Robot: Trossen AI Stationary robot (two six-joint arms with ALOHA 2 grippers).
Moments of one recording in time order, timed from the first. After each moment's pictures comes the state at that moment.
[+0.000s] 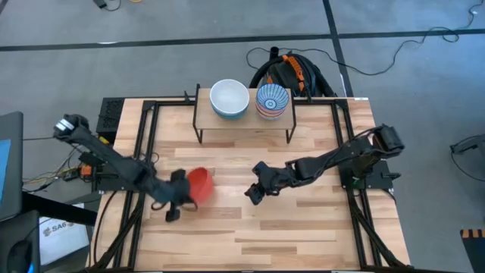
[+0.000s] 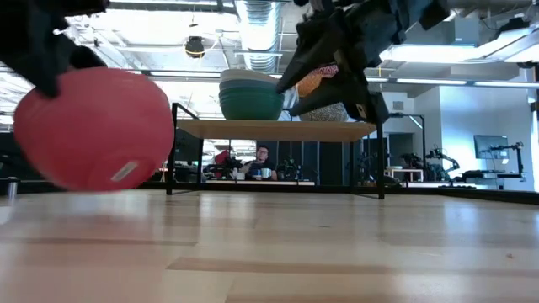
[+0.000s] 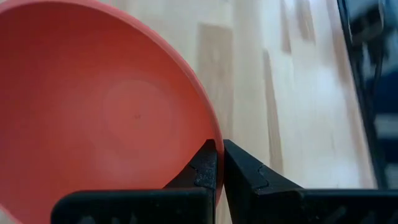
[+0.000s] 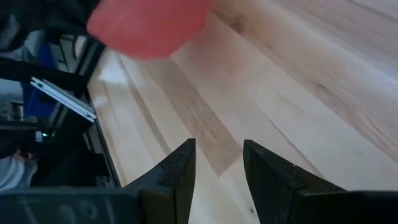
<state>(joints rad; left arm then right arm) -0.55 1.01 0.62 -0.40 -0.22 -0.59 0.23 1.66 1.02 -0.03 0.06 1.11</state>
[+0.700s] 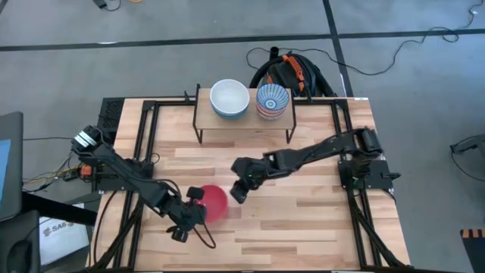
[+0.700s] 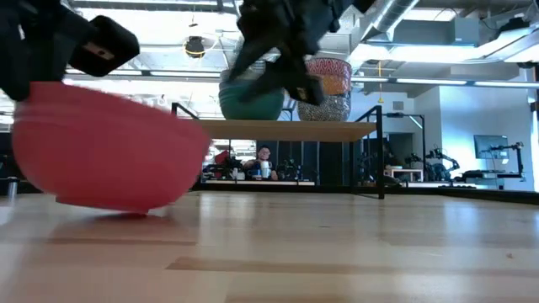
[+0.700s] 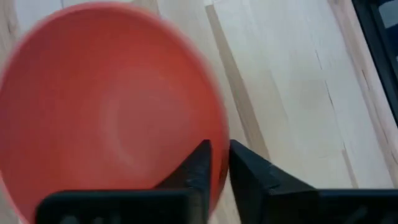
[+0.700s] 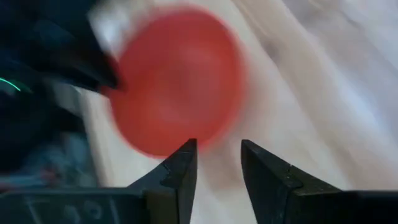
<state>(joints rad) -0.63 1.47 0.95 -0.51 -0.14 -0.31 0.14 1.85 1.39 -0.31 -0.09 0.82</state>
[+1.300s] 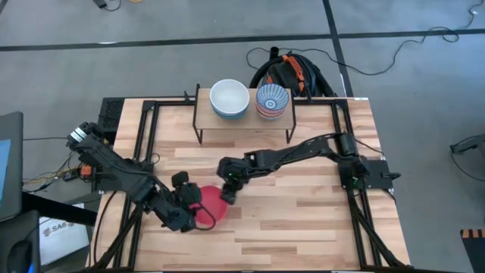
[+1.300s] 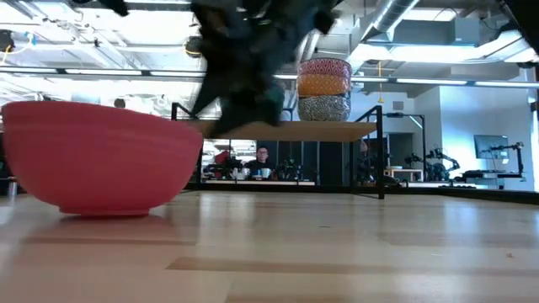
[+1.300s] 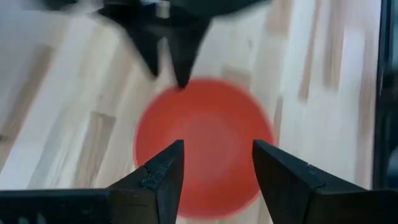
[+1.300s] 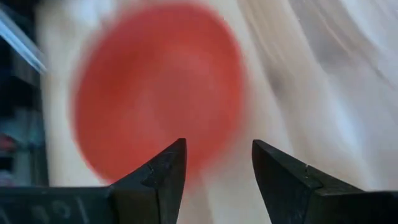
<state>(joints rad) -0.66 1.40 1.20 -0.85 -0.47 -0.77 0.10 2.11 1.66 -0.41 -0.15 0.55</state>
